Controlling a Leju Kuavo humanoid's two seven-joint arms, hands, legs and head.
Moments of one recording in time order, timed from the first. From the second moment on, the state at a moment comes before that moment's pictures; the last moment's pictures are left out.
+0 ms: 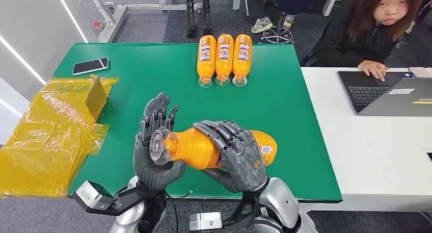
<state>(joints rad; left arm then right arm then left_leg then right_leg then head) -0.11 -0.23 -0.45 -1.26 -0.08 -0.20 -0.70 -0.22 -0.08 0.69 -1.70 1.07 -0.34 -0.24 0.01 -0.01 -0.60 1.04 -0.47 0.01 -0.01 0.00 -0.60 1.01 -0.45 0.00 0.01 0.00</state>
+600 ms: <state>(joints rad) -0.10 -0.21 -0.45 -1.28 -0.07 -0.21 -0.70 -0.20 -0.05 0.72 -1.52 0.98 -0.35 -0.30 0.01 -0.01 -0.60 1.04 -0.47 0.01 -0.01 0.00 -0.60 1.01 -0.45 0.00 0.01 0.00</state>
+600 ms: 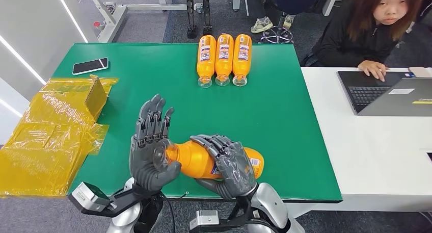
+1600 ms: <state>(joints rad) -0.11 -0.22 -0.44 -1.27 -0.05 -0.24 -0.70 -0.22 0.08 0.73 -1.49 0.91 -0.31 -0.35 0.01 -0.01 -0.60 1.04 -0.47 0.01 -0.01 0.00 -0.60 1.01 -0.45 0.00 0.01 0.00</state>
